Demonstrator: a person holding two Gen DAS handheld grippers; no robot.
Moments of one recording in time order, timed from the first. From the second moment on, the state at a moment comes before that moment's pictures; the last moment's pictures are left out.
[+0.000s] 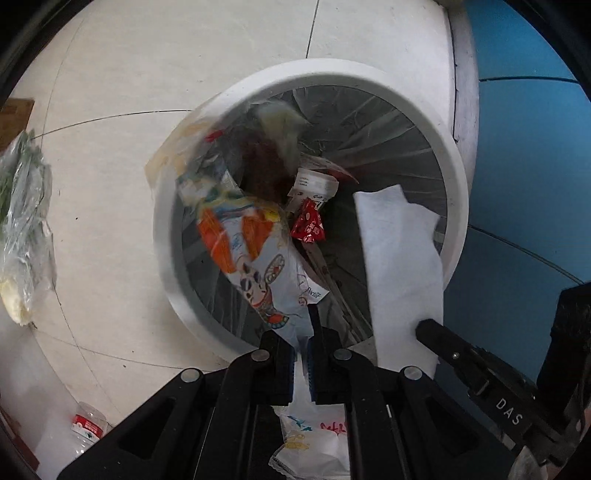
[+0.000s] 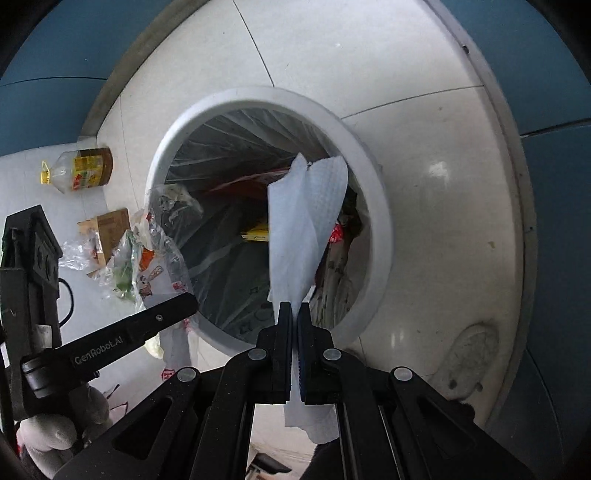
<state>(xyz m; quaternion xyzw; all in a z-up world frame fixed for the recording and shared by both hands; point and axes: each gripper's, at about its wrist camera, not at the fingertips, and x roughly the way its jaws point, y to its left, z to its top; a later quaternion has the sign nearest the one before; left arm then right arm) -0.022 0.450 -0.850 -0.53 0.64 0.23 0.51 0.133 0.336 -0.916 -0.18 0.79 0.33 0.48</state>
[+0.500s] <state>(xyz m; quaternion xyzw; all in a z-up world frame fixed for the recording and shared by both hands) -0.032 0.456 -0.765 -0.45 0.63 0.30 0.56 0.143 0.343 -0.839 -0.25 0.73 0.34 0.53</state>
